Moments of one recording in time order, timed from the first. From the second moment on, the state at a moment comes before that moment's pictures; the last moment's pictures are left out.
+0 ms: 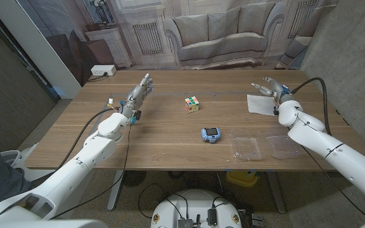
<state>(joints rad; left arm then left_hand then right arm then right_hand) 0.89 0.61 0.37 -1.44 -0.58 -0.23 0.02 0.43 0.04 0.00 0.08 0.32 0.09 0.05 0.20 0.18 0.07 -0.02 0.20 0.19 0.01 0.00 0.19 0.18 -0.03 -0.04 0.20 0.18 -0.85 -0.79 -0.44 -1.72 -0.29 -0.50 -0.23 0.42 0.02 0.12 -0.01 0.24 0.22 -0.01 0.20 0.19 0.22 0.03 0.21 0.18 0.12 -0.01 0.19 0.18 0.17 -0.04 0.31 0.17</state>
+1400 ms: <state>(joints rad) 0.88 0.60 0.37 -1.44 -0.58 -0.24 0.03 0.44 0.05 -0.01 0.08 0.31 0.09 0.04 0.20 0.19 0.07 -0.02 0.20 0.19 0.01 0.00 0.19 0.18 -0.03 -0.04 0.20 0.18 -0.80 -0.78 -0.53 -1.71 -0.42 -0.60 -0.17 0.44 0.02 0.12 -0.03 0.24 0.22 -0.01 0.20 0.19 0.22 0.03 0.21 0.18 0.12 -0.01 0.19 0.18 0.17 -0.04 0.29 0.17</state>
